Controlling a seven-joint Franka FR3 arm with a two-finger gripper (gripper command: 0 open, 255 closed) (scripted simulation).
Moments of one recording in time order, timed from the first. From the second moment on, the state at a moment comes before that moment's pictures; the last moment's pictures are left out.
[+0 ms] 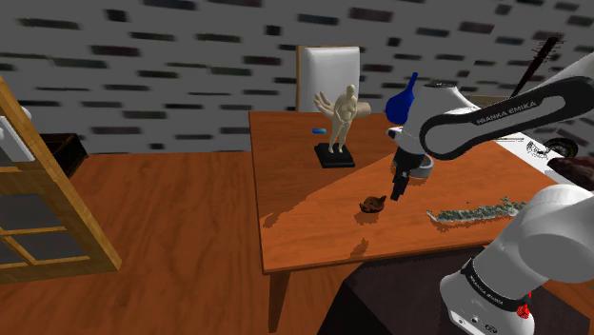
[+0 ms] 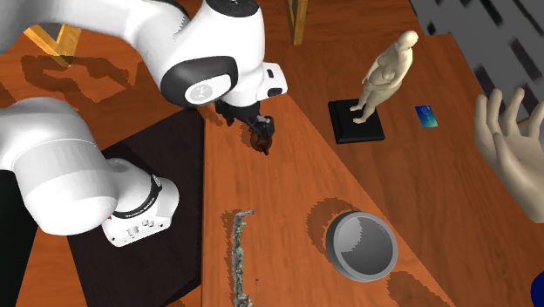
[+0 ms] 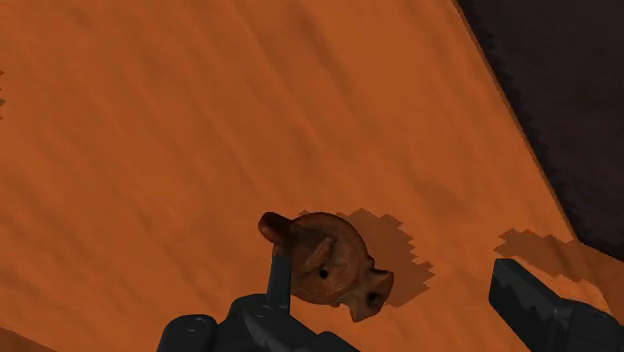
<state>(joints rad) 0.05 -0.48 -0.14 -2.87 -0.10 2.33 -0.49</state>
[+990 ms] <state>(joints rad) 0.09 -0.04 -0.21 -2.86 -0.07 2.80 -0.68</state>
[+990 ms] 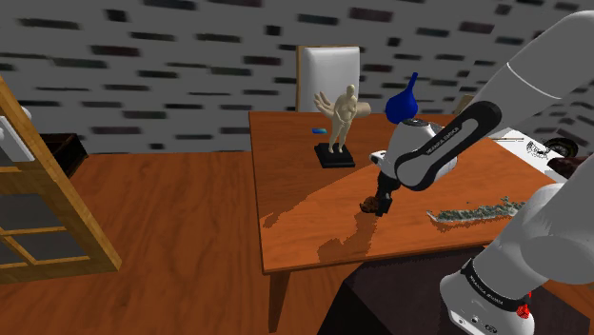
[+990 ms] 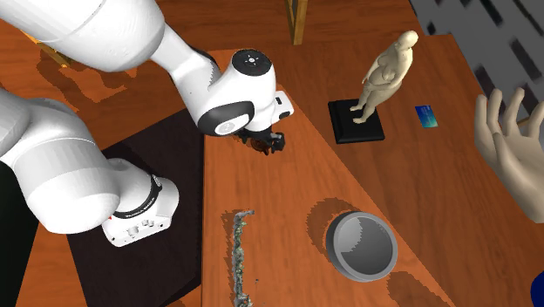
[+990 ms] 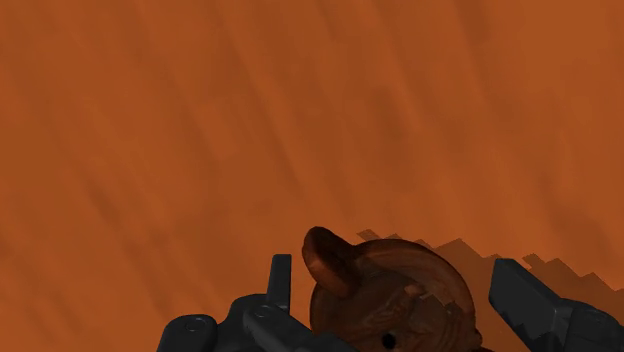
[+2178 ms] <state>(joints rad) 0.09 -0.07 -0.20 -2.86 -0.08 2.77 -0.67</state>
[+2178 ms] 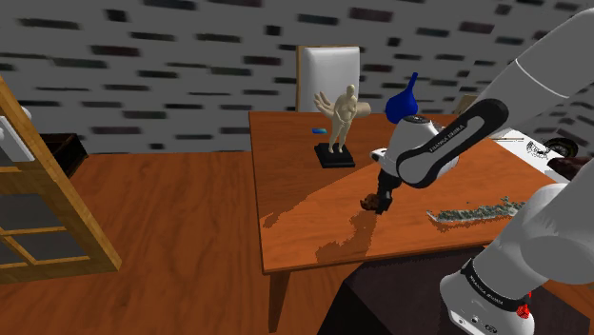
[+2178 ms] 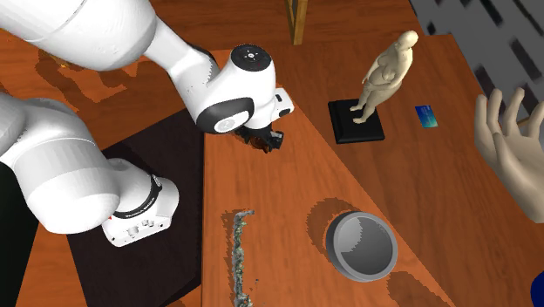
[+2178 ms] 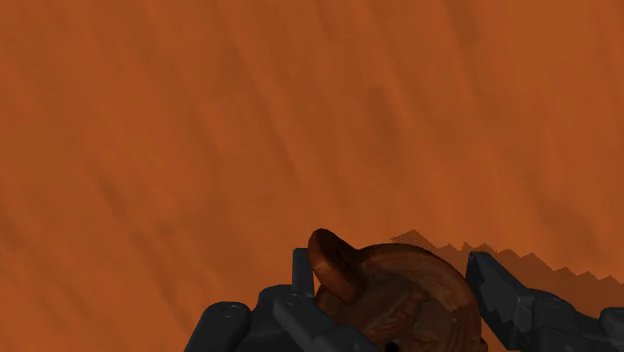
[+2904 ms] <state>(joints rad) 0.07 -0.28 -0.19 -2.85 -0.12 2.56 -0.64</state>
